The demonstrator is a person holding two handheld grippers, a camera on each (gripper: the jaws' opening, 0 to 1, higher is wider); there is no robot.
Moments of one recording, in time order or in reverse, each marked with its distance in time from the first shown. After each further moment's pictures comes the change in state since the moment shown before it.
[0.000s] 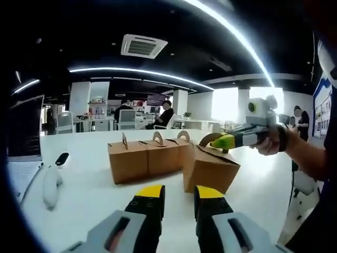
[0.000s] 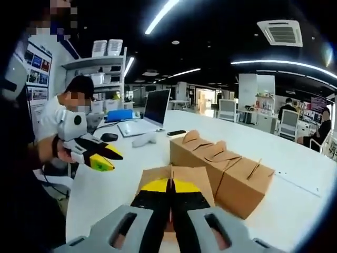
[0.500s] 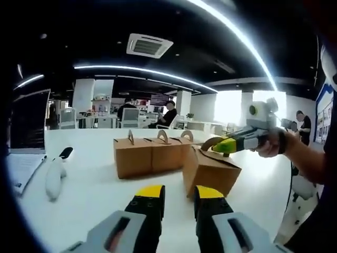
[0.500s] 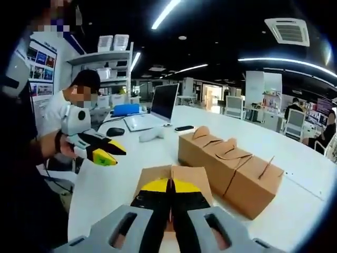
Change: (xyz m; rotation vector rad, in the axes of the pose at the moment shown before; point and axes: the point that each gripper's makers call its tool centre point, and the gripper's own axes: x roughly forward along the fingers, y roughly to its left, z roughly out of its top) left arm -0.014 0.005 -0.004 -0.040 -0.012 0.012; right arm 0.009 0.013 -0.005 -0.028 0.043 0.048
